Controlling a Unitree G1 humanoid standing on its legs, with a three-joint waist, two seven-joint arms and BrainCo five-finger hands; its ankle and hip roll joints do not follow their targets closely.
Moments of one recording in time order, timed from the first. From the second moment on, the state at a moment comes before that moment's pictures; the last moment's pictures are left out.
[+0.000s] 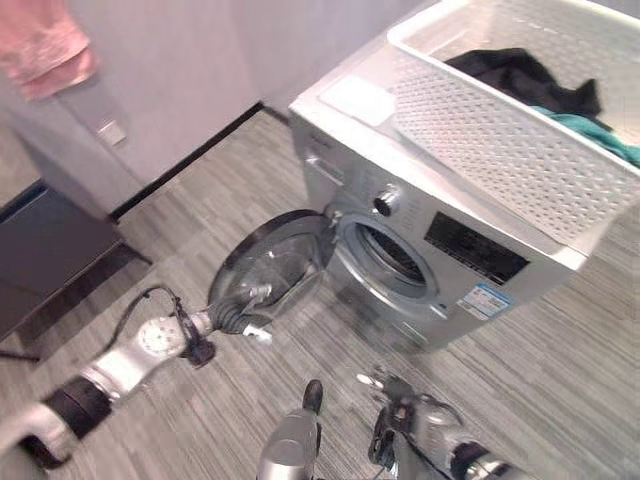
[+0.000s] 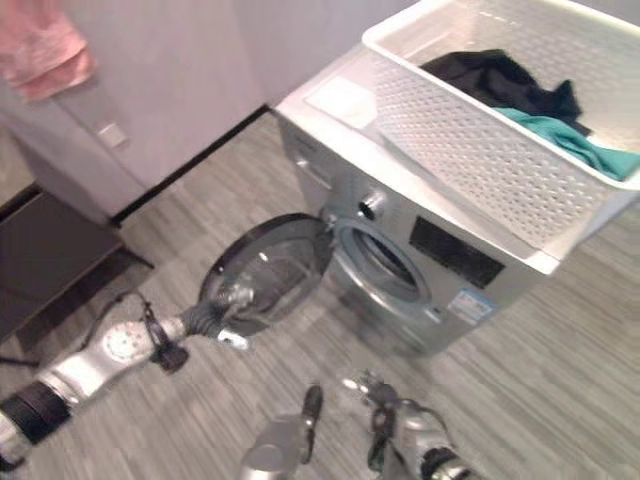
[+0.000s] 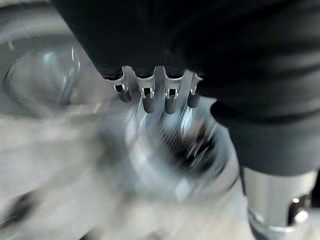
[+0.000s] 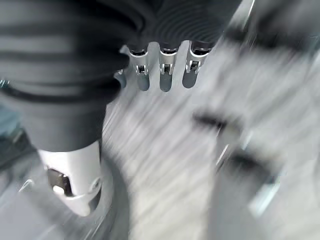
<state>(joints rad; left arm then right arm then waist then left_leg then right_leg) -0.45 1.04 -0.89 0.21 -0.59 -0.04 -0.41 -0.19 -0.28 0.53 1.09 0.61 -0.03 0.11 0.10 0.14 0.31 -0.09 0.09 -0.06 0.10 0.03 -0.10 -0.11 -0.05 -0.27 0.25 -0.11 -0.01</state>
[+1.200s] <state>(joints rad) -0.69 0.77 -0.27 1.19 -0.06 -0.09 0.21 -0.27 -0.35 -0.02 1.30 0.54 -0.07 -0.06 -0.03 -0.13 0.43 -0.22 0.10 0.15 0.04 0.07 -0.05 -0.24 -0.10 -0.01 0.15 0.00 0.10</state>
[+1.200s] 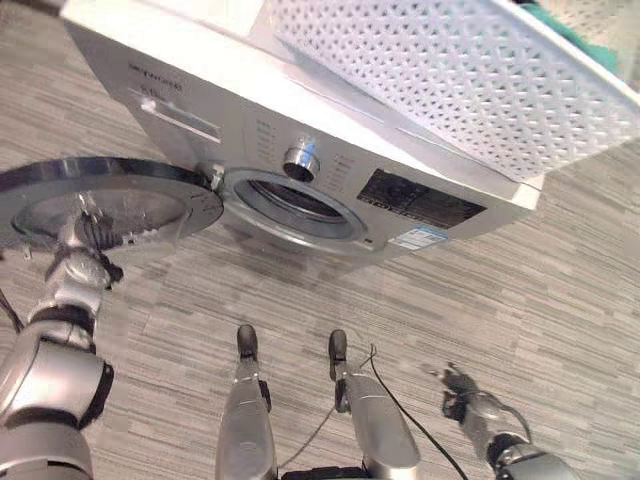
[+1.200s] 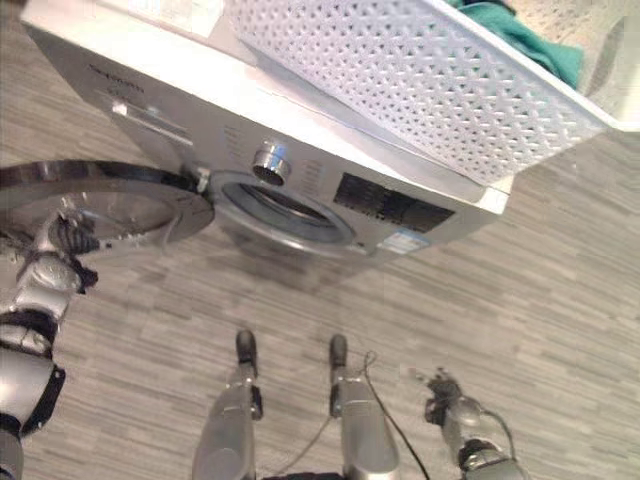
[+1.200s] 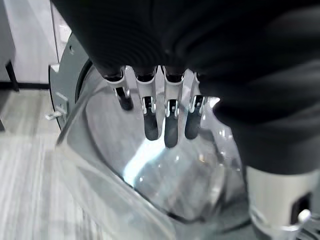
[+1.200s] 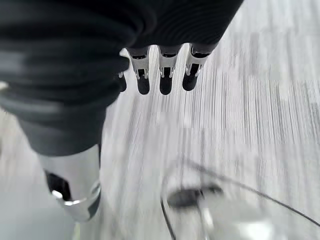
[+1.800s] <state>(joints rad) -0.11 0.43 -0.10 1.05 -0.11 -0.13 0.16 -0.30 -0.90 -0.22 0.19 0.32 -0.21 -0.34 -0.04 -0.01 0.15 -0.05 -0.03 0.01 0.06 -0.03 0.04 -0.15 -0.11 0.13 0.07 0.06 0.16</state>
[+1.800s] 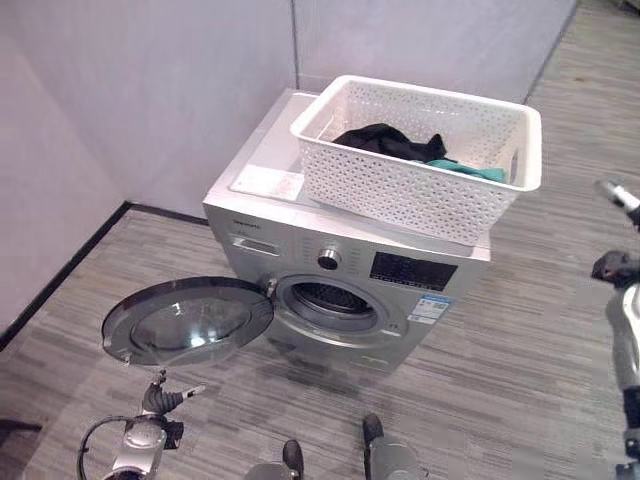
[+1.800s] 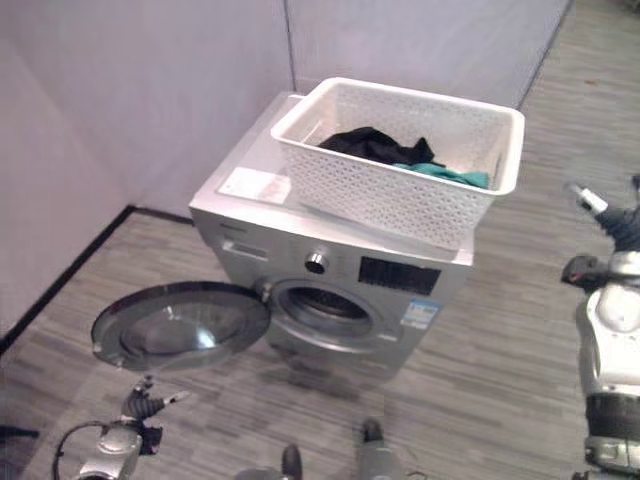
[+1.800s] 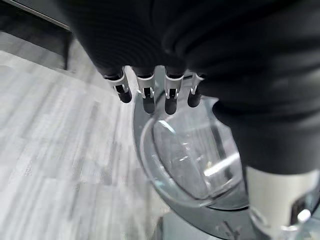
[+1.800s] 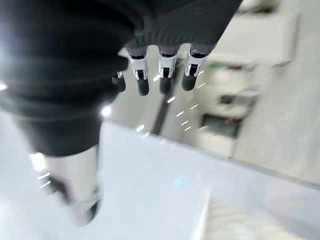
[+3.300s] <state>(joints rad) 0.03 0.30 -0.07 1.18 -0.28 -0.09 0.01 -1.14 -1.31 0.93 0.83 0.02 0.00 0.24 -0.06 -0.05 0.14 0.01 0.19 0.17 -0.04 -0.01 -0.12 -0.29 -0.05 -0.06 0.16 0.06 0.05</state>
